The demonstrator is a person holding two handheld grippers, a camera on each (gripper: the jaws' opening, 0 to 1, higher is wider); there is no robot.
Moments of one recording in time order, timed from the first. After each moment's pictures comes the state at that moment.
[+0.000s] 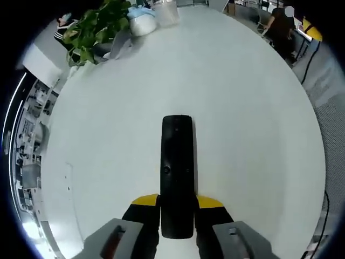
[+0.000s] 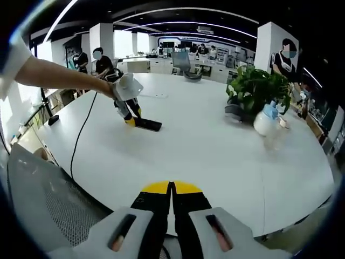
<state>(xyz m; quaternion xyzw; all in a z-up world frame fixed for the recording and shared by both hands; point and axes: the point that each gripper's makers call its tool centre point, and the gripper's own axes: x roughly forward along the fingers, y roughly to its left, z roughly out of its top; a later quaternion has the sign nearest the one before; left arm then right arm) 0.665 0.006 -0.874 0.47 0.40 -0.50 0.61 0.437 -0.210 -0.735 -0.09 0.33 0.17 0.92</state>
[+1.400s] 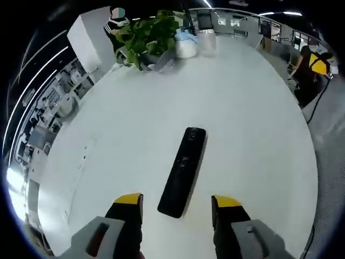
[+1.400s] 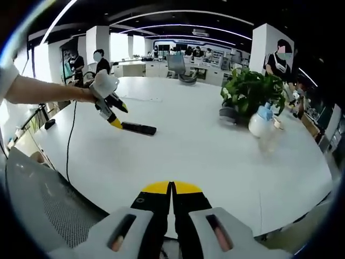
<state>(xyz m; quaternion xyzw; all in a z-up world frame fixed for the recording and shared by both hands) 0.636 0.033 -0.827 0.33 0.36 -0.44 0.75 0.440 -0.217 -0.724 -0.08 0.31 0.15 0.94</state>
